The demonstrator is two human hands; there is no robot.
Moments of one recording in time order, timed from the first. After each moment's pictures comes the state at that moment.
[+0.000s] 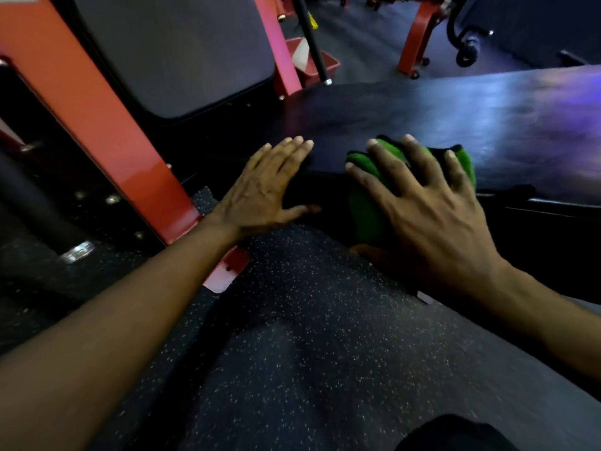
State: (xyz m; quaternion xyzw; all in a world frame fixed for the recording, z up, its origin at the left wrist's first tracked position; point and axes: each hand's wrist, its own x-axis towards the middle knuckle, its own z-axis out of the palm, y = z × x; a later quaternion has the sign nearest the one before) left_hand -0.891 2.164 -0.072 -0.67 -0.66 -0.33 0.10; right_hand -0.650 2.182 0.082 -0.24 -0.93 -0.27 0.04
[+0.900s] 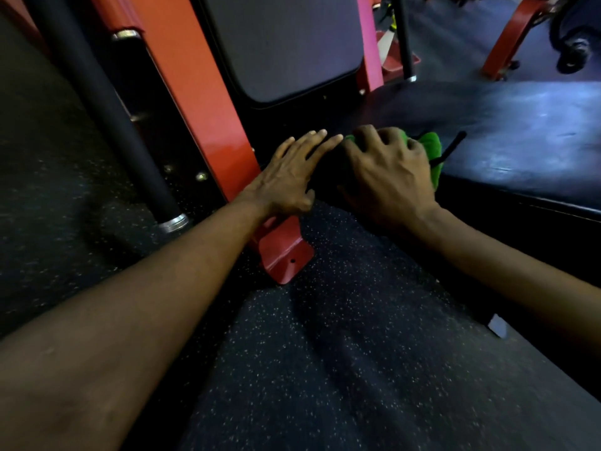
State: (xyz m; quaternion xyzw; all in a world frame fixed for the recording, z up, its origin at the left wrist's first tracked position) left_hand -0.974 2.129 -0.112 -0.61 -0.74 -0.28 -0.02; right_hand -0.812 2.202 -0.004 -0.19 -0.94 -0.28 0.07
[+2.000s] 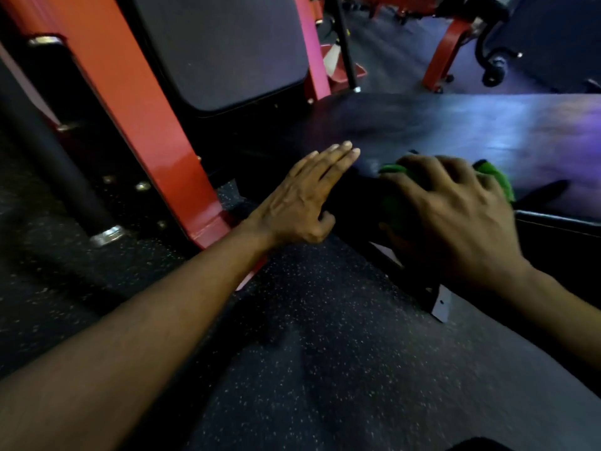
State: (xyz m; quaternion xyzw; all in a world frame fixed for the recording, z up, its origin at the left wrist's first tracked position) left_hand -0.877 2.150 -0.067 -0.67 -0.62 -0.40 0.06; right_hand -0.674 2.189 0.074 -0.22 -0.93 -0.30 0.09
